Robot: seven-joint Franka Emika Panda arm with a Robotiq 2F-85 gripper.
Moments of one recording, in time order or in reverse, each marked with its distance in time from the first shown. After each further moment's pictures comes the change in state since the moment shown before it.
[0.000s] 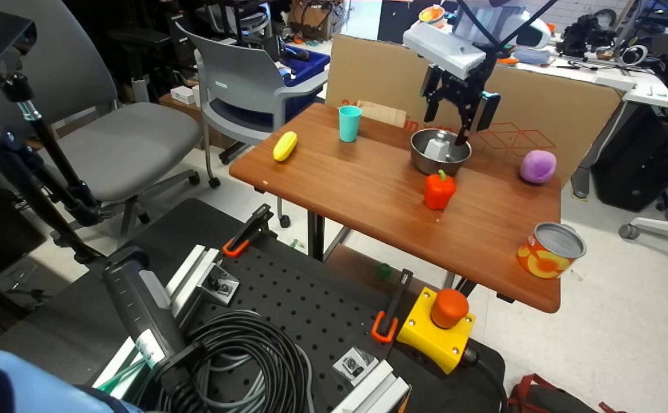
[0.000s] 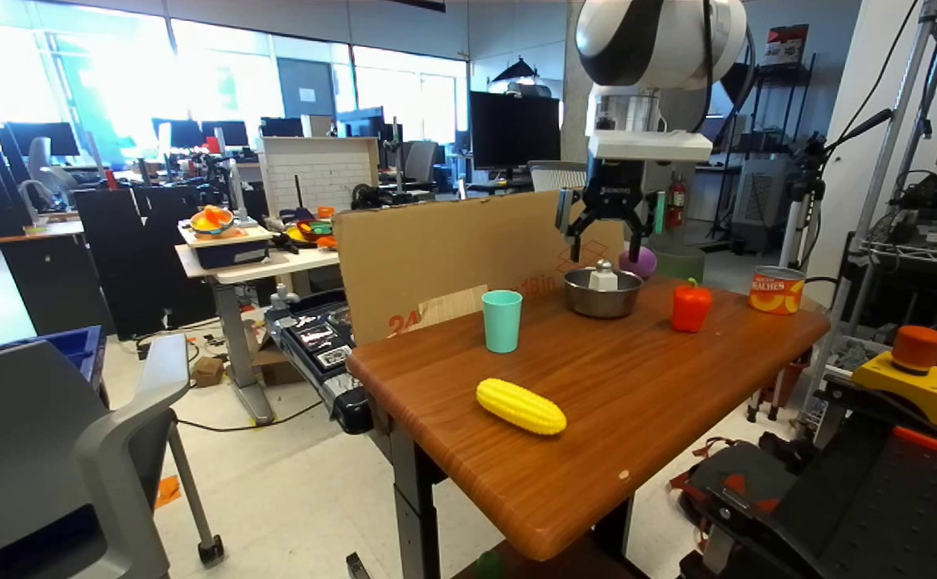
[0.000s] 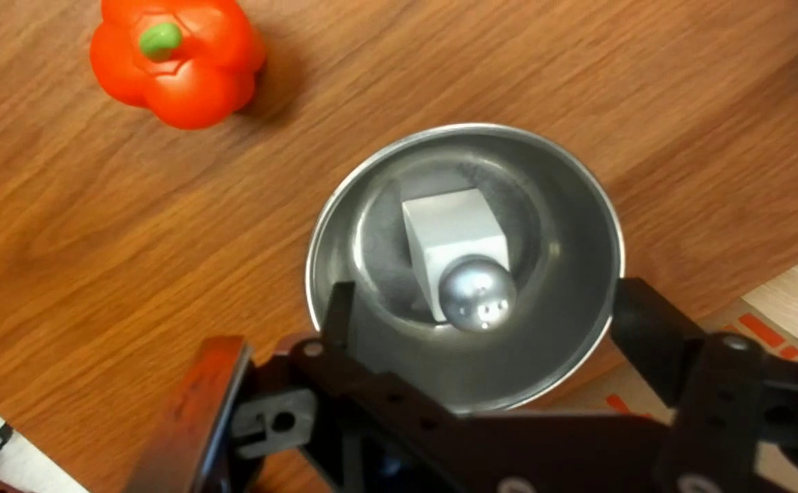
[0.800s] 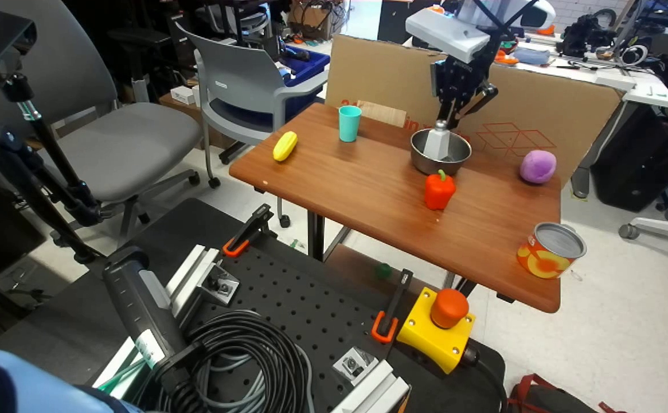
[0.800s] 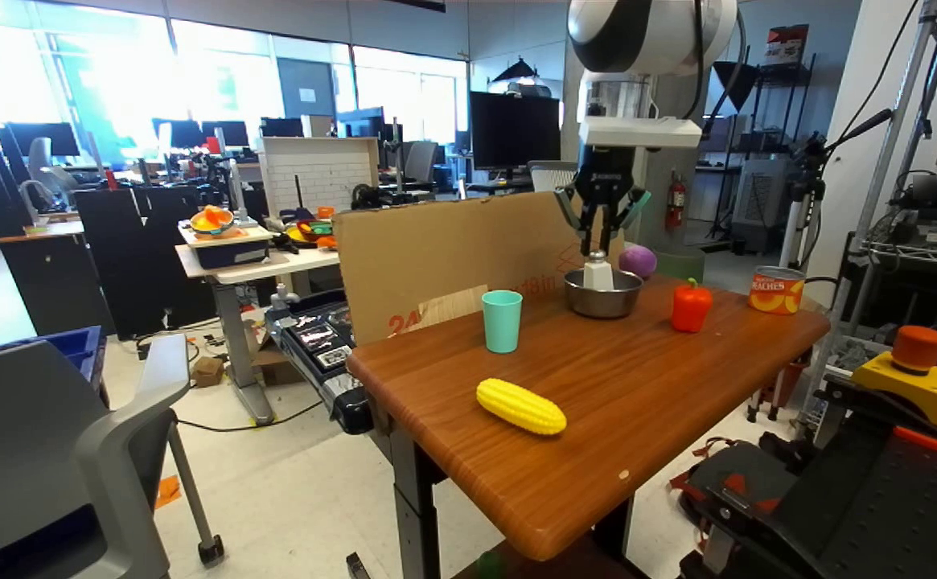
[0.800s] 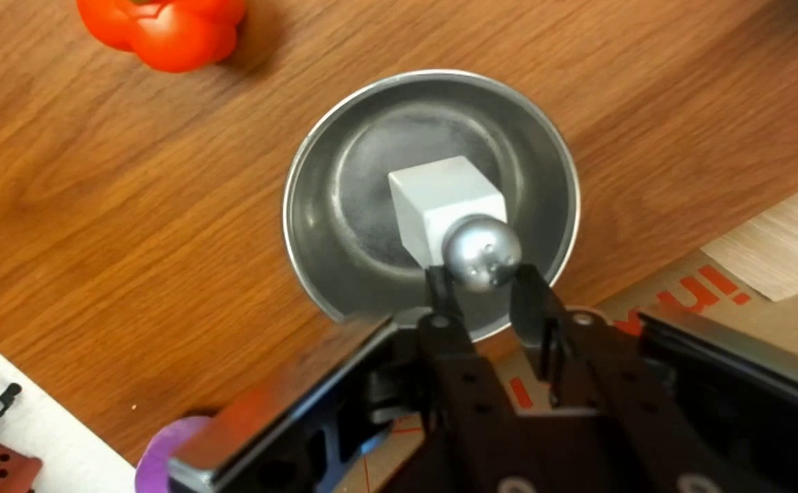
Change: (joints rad) arm 0.019 -0.008 -0.013 0.042 -0.020 -0.015 0.018
